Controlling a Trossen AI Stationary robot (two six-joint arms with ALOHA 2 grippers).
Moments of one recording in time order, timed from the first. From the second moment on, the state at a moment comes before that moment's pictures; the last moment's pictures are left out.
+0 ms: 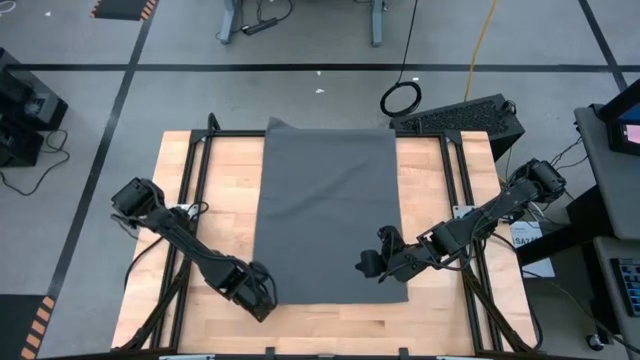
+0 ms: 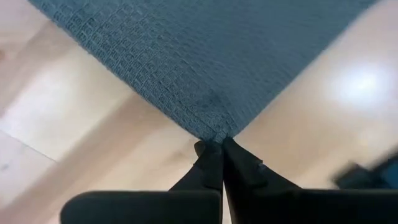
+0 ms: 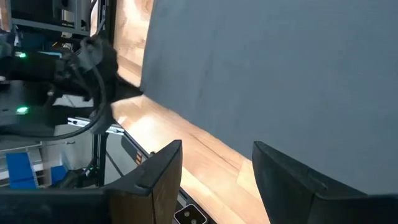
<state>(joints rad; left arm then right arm) -0.66 1.69 1.00 -0.64 0.14 -1.56 0.52 1.39 0.96 -0.36 0.32 1.77</state>
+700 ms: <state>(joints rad) -0.48 1.63 1.17 -0.64 0.28 -1.26 0.55 1.41 0.96 0.15 0.37 1.11</state>
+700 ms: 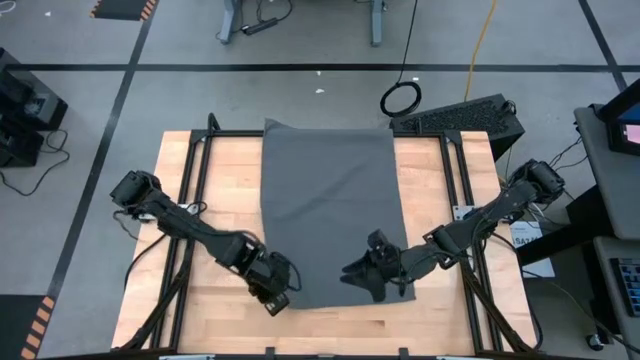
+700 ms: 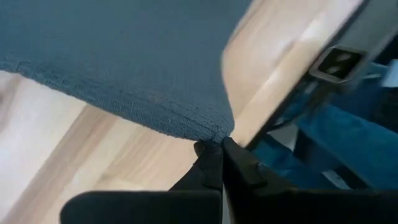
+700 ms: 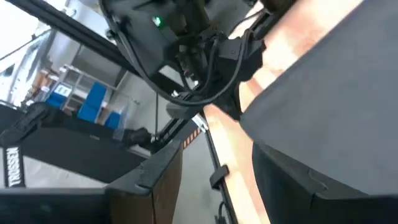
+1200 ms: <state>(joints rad) -0.27 1.63 1.20 -0.48 0.42 -1.06 0.56 1.85 1.47 -0.34 0.45 0.89</state>
